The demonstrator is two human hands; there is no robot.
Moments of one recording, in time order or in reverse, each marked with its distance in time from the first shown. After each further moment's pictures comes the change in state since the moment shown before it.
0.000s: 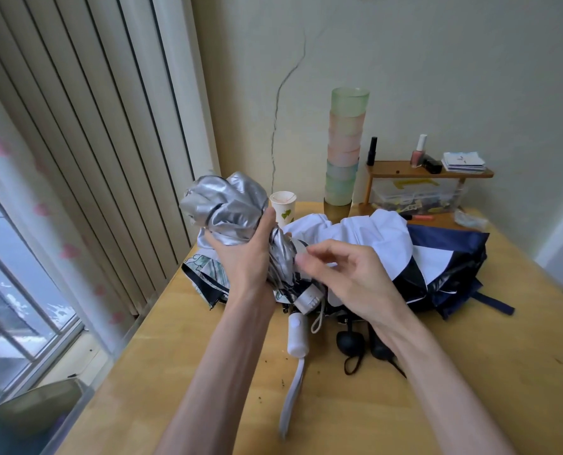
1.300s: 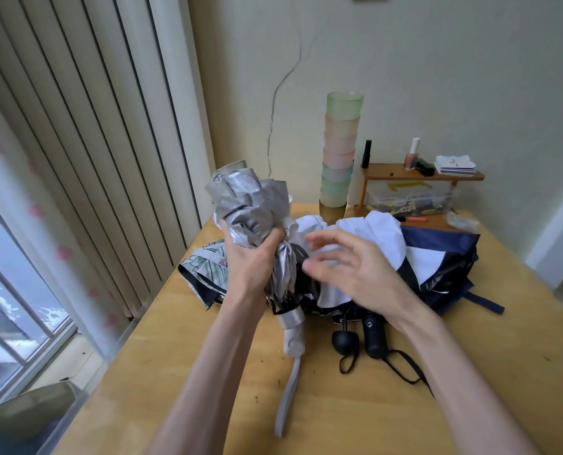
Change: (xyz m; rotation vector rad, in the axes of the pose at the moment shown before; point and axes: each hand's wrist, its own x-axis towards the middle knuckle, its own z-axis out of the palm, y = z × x) left_hand 0.001 -0.004 -0.007 0.241 -0.193 0.081; right_hand 0.010 0.009 -0.028 -0.095 -0.139 -0.011
